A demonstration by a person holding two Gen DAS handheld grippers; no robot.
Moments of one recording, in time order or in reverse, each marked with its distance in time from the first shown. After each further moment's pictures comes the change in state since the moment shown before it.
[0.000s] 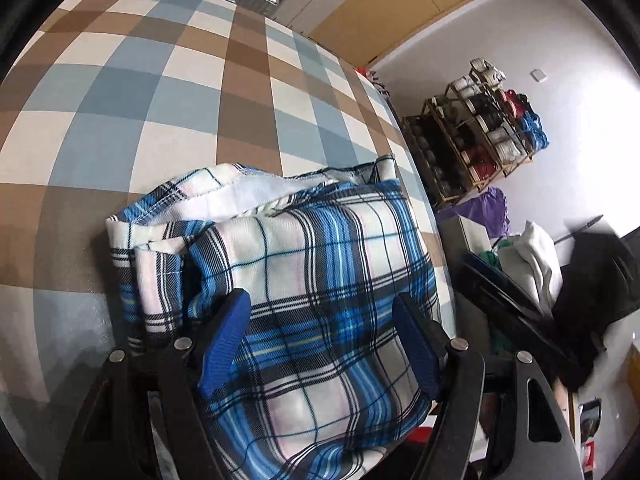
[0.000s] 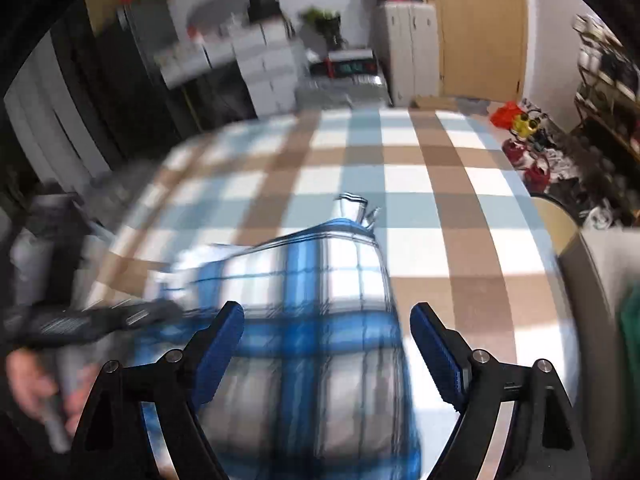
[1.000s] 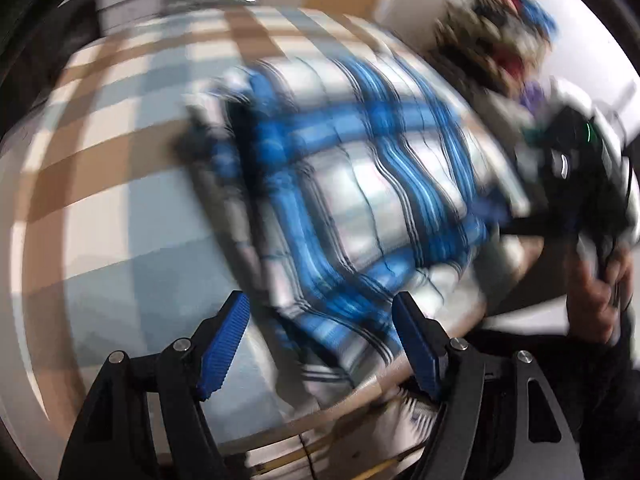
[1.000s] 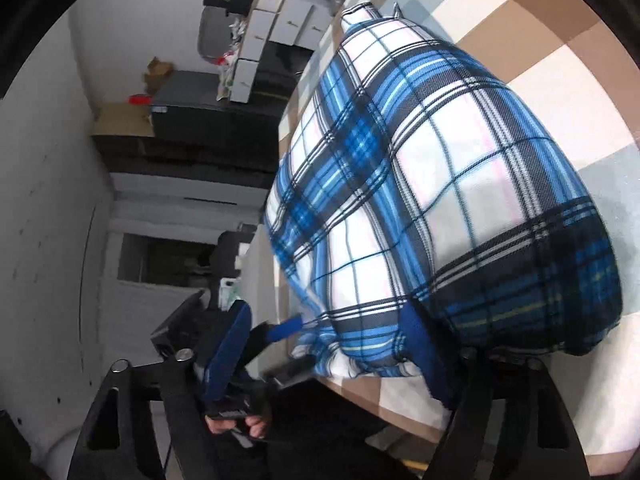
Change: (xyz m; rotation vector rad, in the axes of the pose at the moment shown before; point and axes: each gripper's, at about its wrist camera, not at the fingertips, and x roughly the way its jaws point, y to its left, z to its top) left arm -0.031 -0.025 -0.098 0.262 0.038 0.295; right arm 0.014 -0.050 -0.116 0.505 0.158 0.870
